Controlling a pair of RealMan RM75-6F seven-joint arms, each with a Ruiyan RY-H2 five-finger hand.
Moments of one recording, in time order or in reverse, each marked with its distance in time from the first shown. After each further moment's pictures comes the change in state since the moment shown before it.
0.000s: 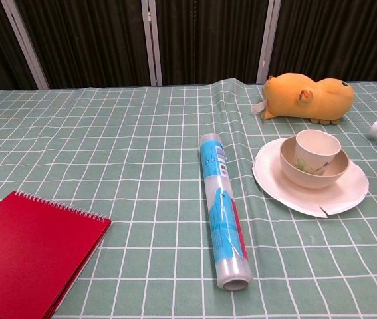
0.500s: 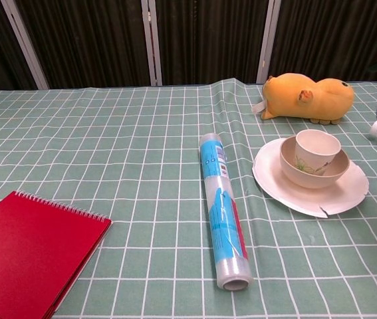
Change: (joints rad) left arm -0.001 0.007 -0.005 0.002 0.001 0.002 -0.032; right arm 0.166 -0.143 0.083 -0.016 0.126 -0.240 -0.112
